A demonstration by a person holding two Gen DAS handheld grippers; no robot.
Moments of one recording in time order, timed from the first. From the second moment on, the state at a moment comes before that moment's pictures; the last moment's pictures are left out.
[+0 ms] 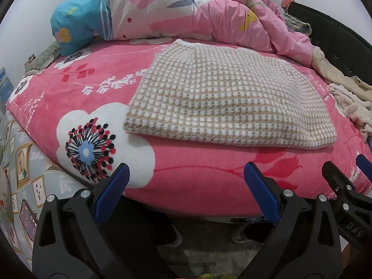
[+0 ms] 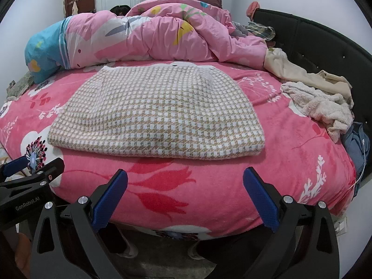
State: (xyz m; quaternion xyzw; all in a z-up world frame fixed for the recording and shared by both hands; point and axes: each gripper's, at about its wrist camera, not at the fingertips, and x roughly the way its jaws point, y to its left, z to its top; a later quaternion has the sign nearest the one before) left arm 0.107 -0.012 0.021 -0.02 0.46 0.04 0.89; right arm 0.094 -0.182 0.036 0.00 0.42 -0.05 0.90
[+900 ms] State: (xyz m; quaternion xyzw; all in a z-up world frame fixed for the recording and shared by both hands) left arm 0.107 -0.011 0.021 -0.03 0.46 0.04 0.89; right arm 0.093 -0.183 0.036 -0.01 0.42 -0.05 0.90
